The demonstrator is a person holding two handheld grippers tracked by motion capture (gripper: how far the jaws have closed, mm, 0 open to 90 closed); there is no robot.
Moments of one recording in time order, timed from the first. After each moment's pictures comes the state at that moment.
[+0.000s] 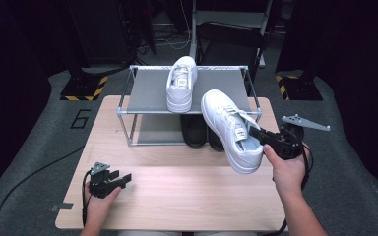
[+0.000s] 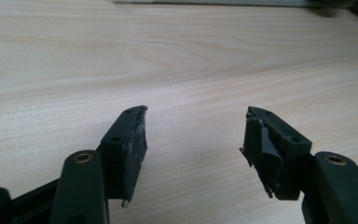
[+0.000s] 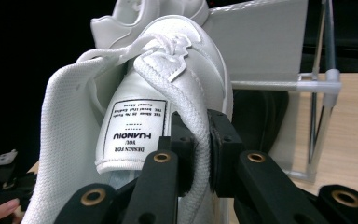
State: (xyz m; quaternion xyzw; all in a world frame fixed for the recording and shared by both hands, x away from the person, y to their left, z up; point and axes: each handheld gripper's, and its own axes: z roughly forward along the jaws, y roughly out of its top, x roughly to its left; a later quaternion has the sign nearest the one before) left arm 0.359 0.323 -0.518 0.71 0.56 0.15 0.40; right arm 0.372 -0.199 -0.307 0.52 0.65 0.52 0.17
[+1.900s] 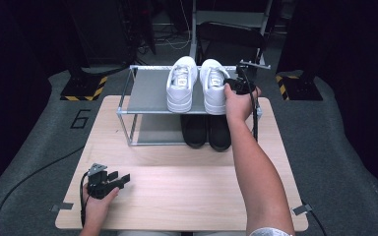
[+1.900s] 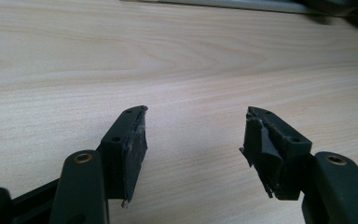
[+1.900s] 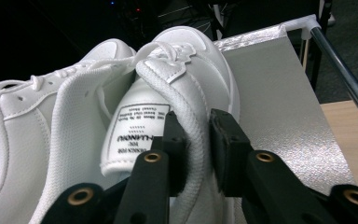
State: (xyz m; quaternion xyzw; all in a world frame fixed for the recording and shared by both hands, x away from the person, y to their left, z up) left arm 0.358 0.328 -0.522 0.69 0.57 0.15 0.42; right arm 0.564 -0.117 -0.297 0.64 0.57 0.46 0.21
